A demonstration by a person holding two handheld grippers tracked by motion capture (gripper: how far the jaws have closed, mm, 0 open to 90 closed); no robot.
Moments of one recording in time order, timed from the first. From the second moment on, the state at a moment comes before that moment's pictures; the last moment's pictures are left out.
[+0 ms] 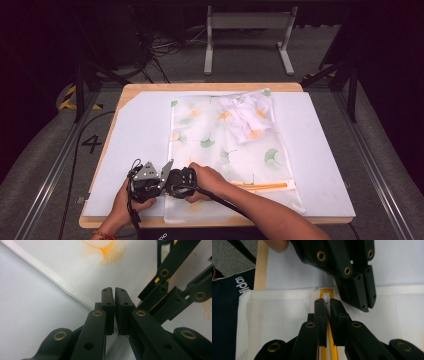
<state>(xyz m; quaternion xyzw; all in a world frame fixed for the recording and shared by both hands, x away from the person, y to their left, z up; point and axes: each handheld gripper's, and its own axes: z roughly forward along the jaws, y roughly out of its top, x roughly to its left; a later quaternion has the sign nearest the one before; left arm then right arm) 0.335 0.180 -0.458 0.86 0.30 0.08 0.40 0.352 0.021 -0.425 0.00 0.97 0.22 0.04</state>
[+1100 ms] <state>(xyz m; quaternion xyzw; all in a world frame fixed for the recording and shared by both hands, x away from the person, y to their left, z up) 0.324 0.191 -0.457 0.87 0.27 0.10 0.39 0.353 0.017 -0.423 -0.01 0.97 0.22 0.04</state>
